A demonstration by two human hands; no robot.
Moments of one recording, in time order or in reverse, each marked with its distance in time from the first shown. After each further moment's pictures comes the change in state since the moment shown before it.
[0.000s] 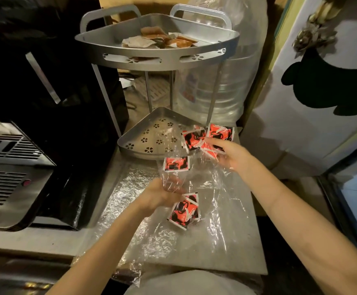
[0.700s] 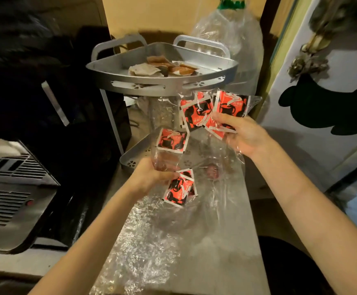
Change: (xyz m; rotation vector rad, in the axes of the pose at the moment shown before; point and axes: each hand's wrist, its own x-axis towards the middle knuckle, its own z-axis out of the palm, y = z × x) left_hand 0.010 0.074 -0.033 0.008 0.183 0.233; right_hand -0.053 -0.082 0.033 -0.022 -0.281 -0.434
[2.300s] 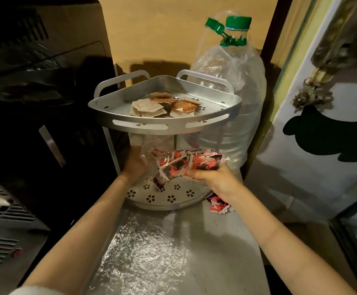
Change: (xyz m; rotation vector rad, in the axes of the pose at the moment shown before) left_hand 0.092 0.033 -0.047 0.282 0.342 0.243; right_hand 0.042 0.058 0.005 -0.240 -0.081 -0.090
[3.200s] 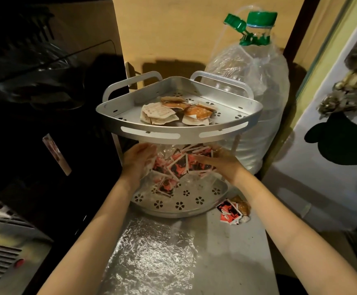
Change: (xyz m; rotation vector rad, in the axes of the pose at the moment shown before) left_hand 0.018 -0.007 -0.010 -0.477 0.185 -0.240; right_hand 0.069 -0.010 -0.019 -0.216 -0.029 0.143
